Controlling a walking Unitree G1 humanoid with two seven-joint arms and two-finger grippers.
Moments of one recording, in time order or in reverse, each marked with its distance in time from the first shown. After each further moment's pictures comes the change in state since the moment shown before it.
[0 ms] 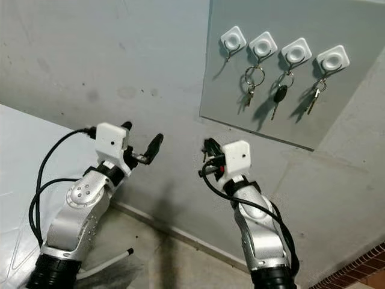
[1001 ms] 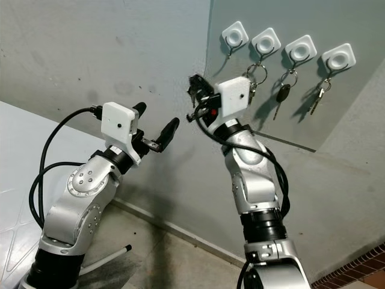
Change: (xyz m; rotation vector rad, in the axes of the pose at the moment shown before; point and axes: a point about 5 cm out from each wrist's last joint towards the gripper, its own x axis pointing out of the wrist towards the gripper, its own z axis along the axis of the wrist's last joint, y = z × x) left arm 0.007 -0.019 0.039 -0.034 -0.053 -0.098; right arm 0.062 -0.017 0.074 0.040 -0.244 0.009
